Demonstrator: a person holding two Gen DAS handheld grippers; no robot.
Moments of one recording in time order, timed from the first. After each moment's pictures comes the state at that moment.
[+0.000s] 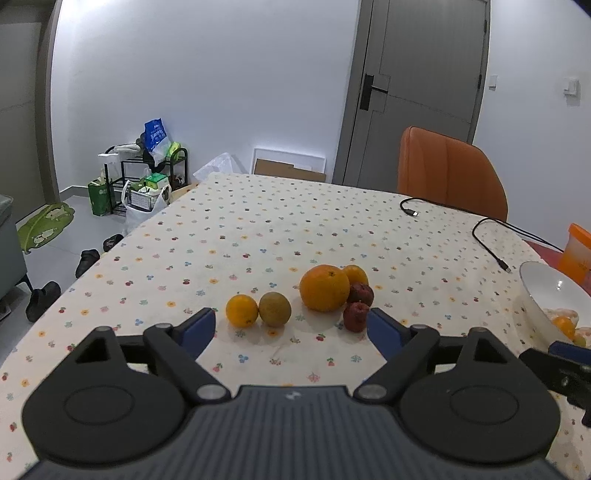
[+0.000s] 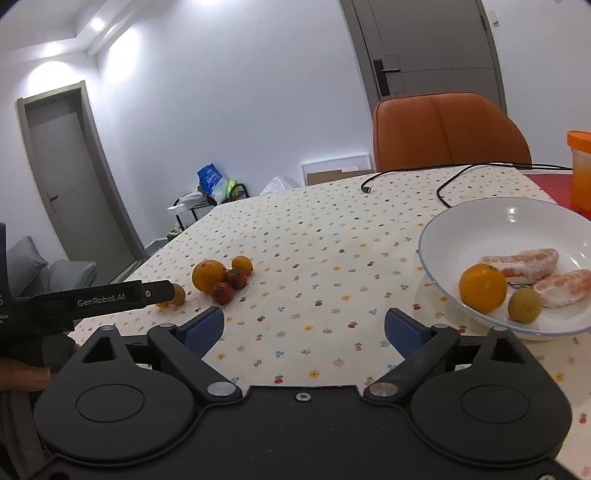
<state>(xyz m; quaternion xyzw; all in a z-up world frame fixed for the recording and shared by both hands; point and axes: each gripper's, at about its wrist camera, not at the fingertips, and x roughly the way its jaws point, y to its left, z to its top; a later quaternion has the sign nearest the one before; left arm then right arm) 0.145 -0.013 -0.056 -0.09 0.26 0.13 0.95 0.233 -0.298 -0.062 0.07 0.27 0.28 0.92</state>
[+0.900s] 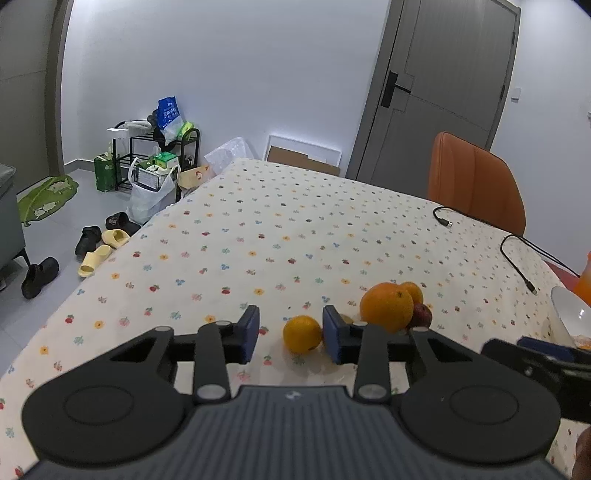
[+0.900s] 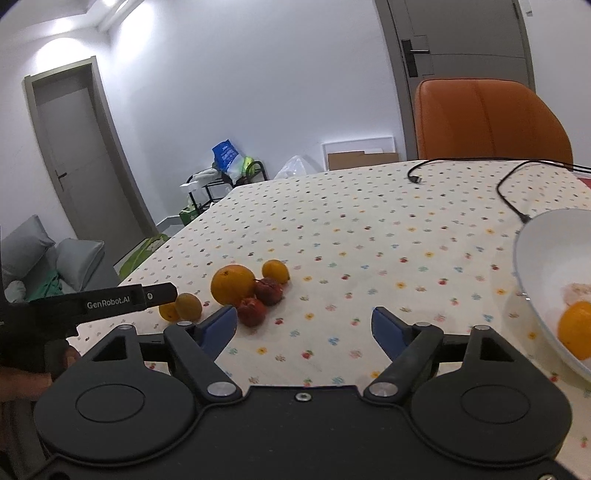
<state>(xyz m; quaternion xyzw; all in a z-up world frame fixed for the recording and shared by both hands) 0.160 0.044 -0.064 -0.14 0.28 0.13 0.94 0.273 -0.228 -0.062 0.05 0.30 0.31 0.90</state>
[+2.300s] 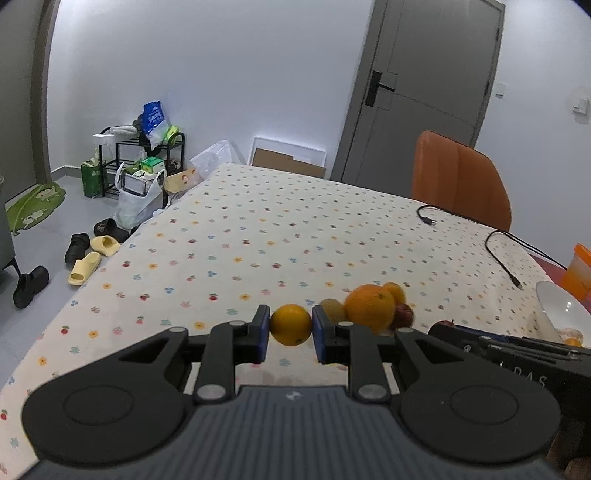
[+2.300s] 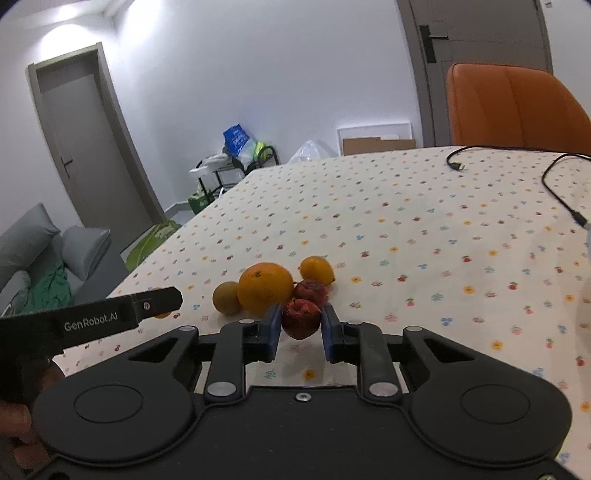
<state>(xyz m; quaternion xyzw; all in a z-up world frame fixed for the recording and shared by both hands) 0.158 0.037 -0.052 -0.13 0.27 0.10 0.95 0.287 -0.179 -0.072 0.04 0.32 0.33 0.89</state>
